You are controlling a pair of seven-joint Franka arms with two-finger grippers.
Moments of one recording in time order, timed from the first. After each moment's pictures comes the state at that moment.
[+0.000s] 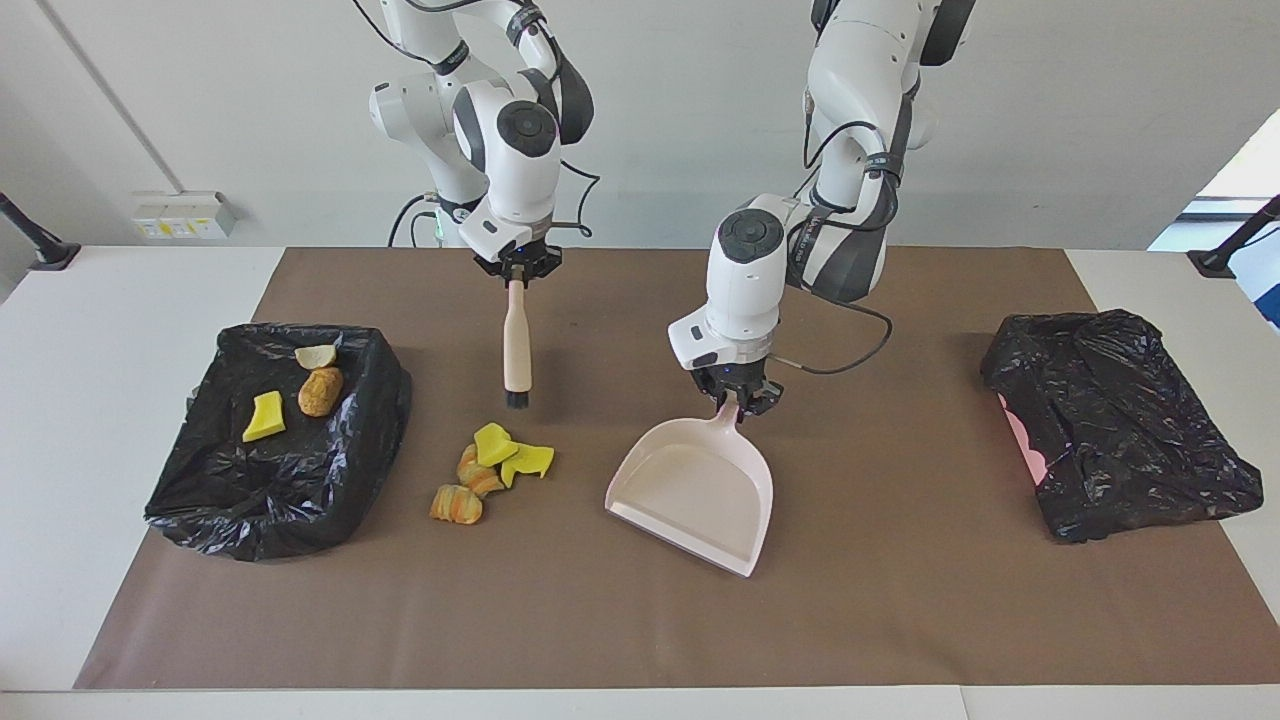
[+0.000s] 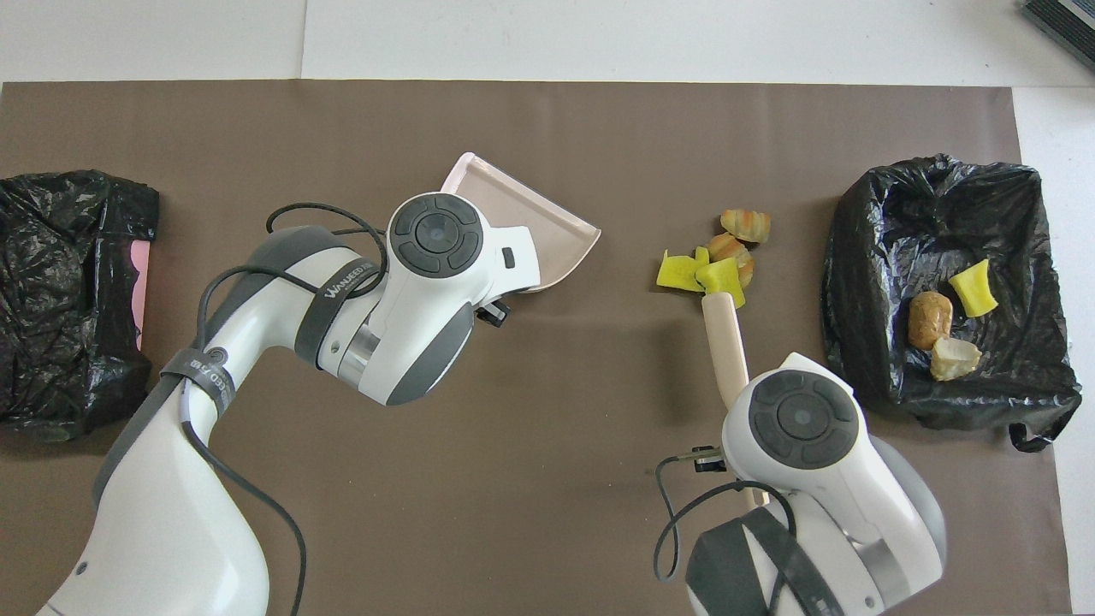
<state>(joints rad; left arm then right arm) -0.53 0.38 -0.05 -1.69 0.11 2.06 0.08 0.24 -0.18 0.18 -2.28 -0.12 1.84 0.37</state>
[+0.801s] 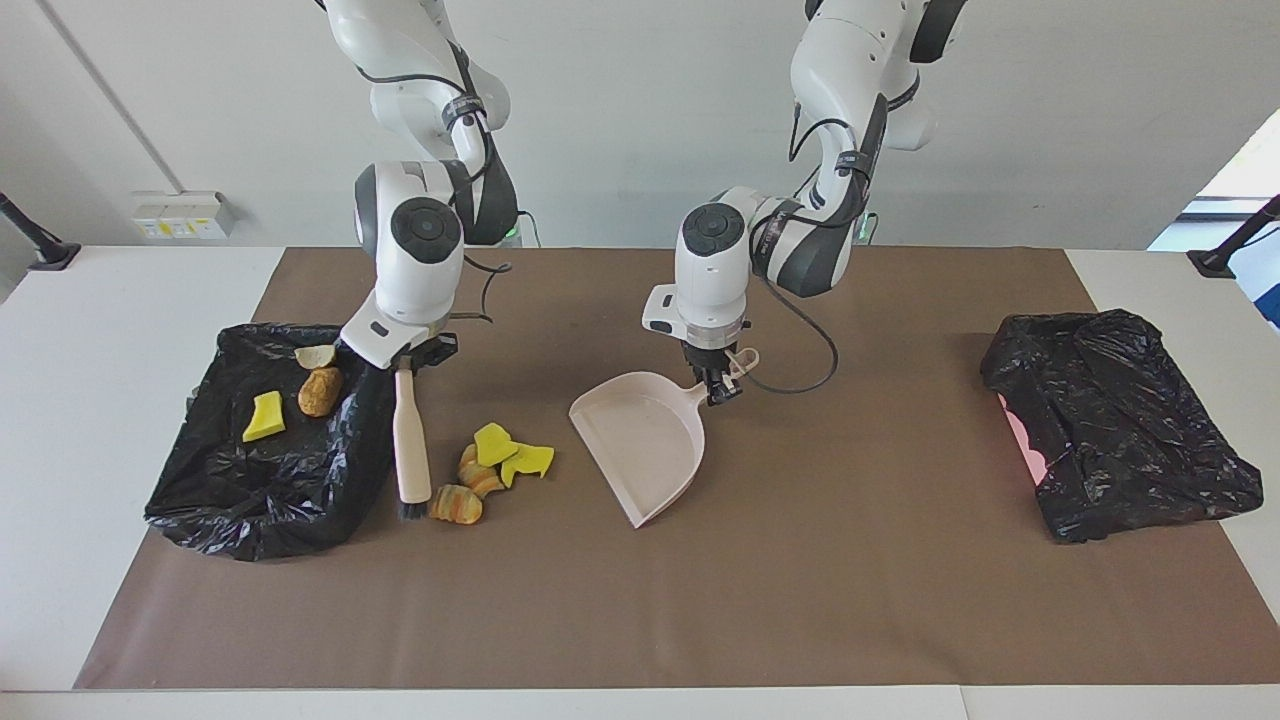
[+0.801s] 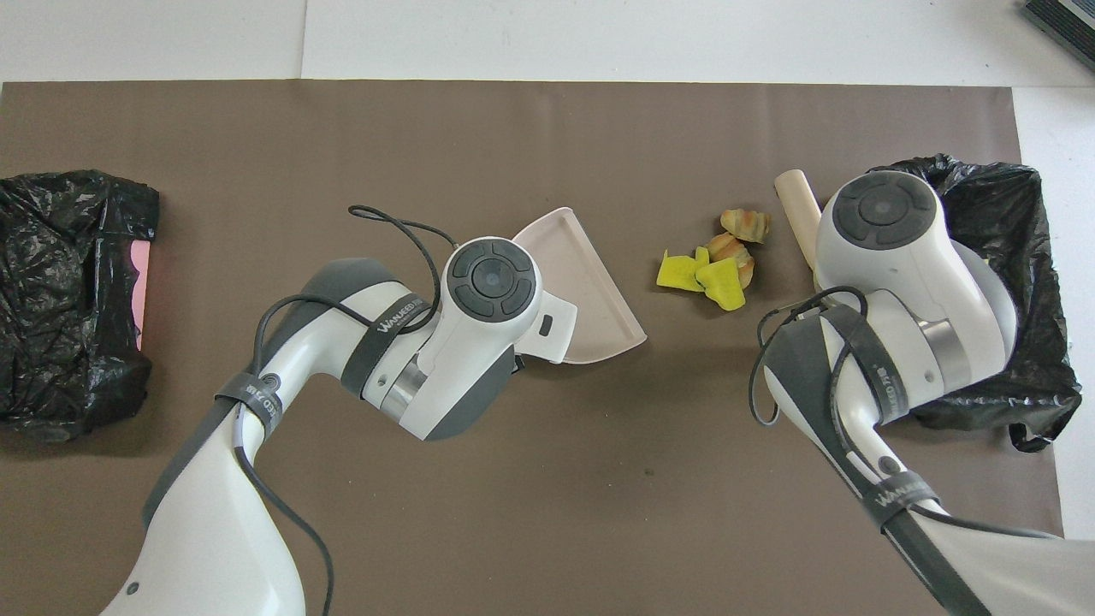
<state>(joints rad) -0.59 0.37 -0.07 -1.75 0.11 2.08 0.46 0.01 0.20 0.18 -1.88 -0.44 1.84 0.11</state>
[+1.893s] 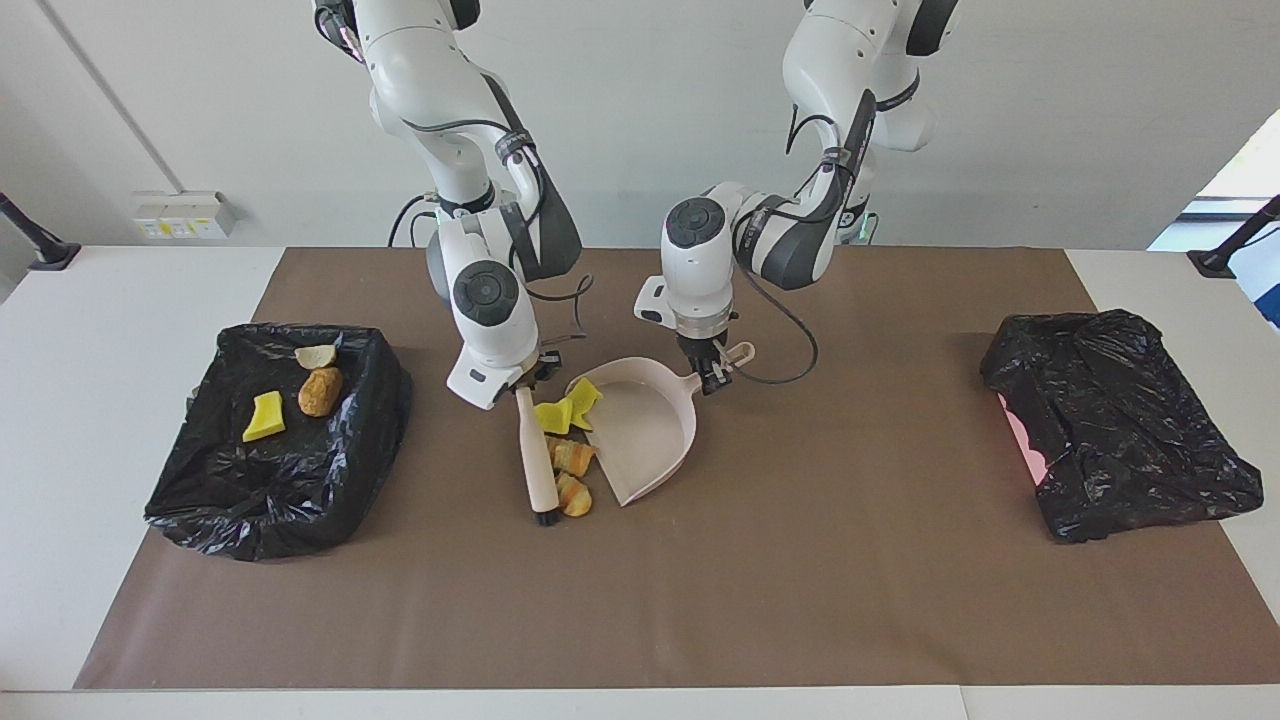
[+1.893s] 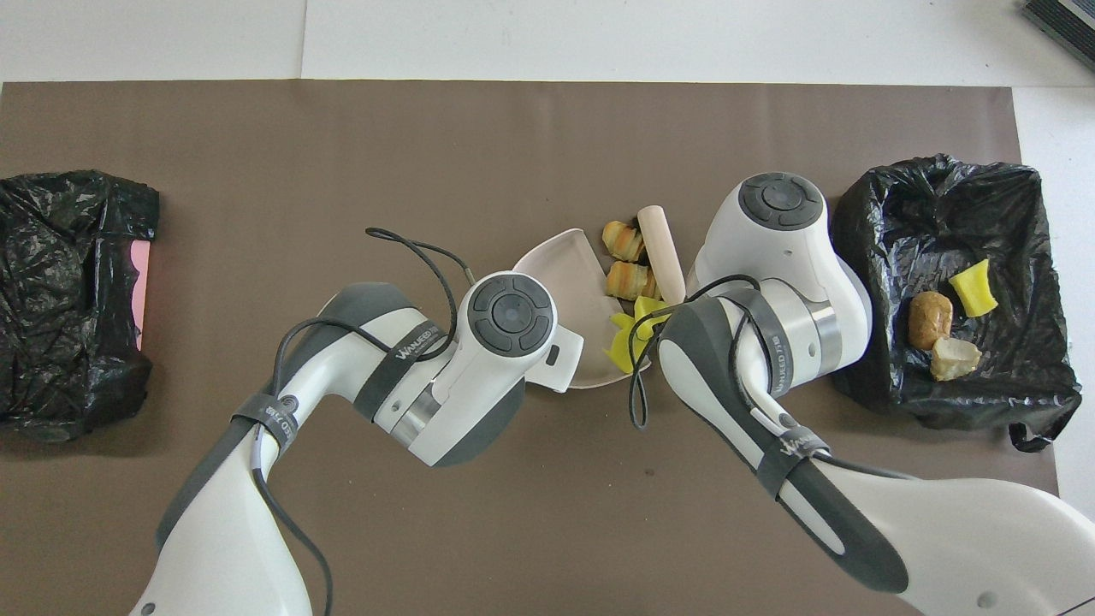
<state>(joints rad) -0.62 0.34 -0.07 -1.82 0.14 2.09 0.46 0.15 0.34 0.20 -1.82 0.06 1.91 0.10</state>
